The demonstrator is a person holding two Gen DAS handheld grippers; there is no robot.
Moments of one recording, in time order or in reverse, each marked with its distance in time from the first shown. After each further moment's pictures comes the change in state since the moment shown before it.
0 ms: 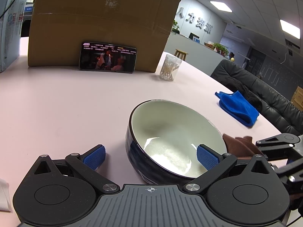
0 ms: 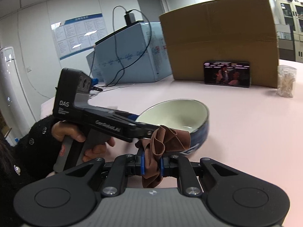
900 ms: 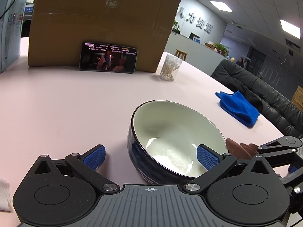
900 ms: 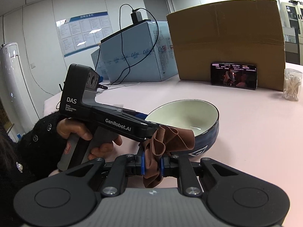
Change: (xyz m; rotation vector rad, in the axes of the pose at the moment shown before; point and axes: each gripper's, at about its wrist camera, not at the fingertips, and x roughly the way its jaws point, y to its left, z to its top) left arm -0.001 0.004 0.000 -0.004 0.000 0.001; right arm 0.004 0.009 -0.002 -0.019 0.007 0.060
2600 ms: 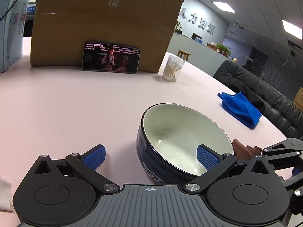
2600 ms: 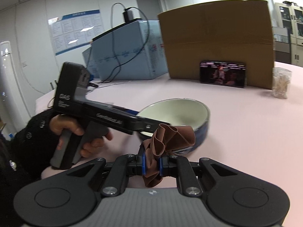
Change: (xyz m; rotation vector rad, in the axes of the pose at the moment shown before) left arm -0.003 0.004 0.003 -0.008 0.000 0.012; right arm 0.005 0.007 0.001 -0.031 0.015 -0.030
